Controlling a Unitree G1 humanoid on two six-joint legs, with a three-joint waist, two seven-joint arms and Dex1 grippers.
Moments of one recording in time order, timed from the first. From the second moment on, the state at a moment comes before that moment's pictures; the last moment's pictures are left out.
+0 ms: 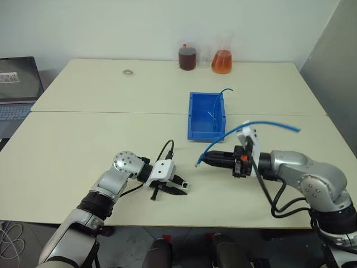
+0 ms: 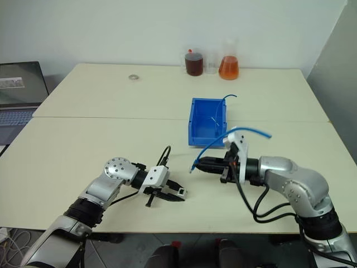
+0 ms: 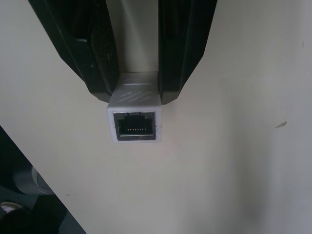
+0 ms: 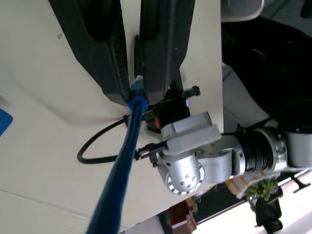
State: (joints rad) left arm -0.54 0.56 -0.38 0.38 -0.15 -0.16 -1.46; right arm -0.39 -0.61 0.18 -0.43 0.75 0.80 0.75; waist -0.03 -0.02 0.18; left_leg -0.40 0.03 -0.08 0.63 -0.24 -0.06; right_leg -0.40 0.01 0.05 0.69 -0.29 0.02
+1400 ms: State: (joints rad) left arm -0.50 0.55 -0.34 0.32 -0.15 -0.05 -1.39; right arm -0.49 -0.49 0.43 -0.14 0.24 0.36 1.06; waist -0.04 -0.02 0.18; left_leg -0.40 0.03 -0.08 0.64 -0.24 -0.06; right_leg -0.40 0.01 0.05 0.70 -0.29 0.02
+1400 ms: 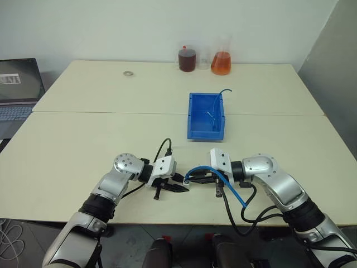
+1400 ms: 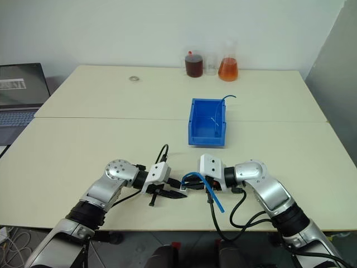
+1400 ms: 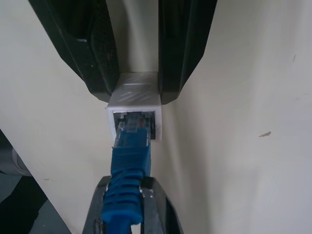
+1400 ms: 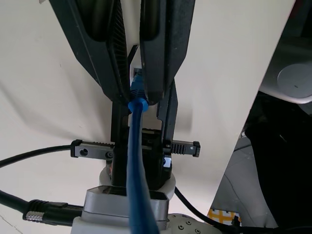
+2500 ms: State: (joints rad) left arm -0.47 0.55 -0.33 0.29 -0.13 -0.01 -1.35; right arm -0.49 -0.48 0.45 -0.07 0.20 0.28 1.11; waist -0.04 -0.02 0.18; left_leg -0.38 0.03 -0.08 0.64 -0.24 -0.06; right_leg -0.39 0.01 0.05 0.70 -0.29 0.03
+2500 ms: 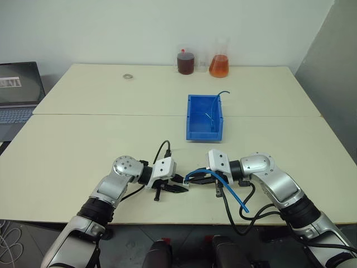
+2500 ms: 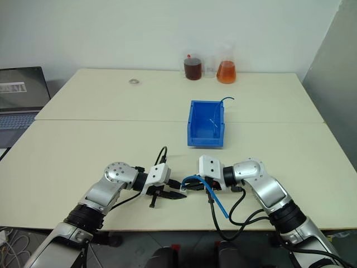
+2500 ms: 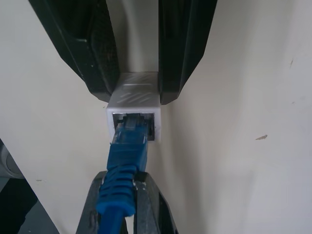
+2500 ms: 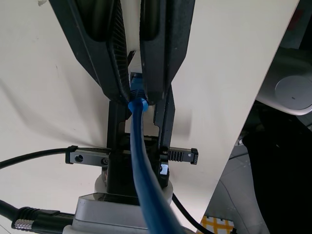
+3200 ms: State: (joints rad) left arm -0.46 0.56 -0.31 0.28 -0.13 0.00 -1.34; right arm -0.50 -0.47 0.45 -0.03 0.20 0.27 1.13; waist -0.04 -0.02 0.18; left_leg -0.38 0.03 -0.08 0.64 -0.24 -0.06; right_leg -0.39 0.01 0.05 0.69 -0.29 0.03
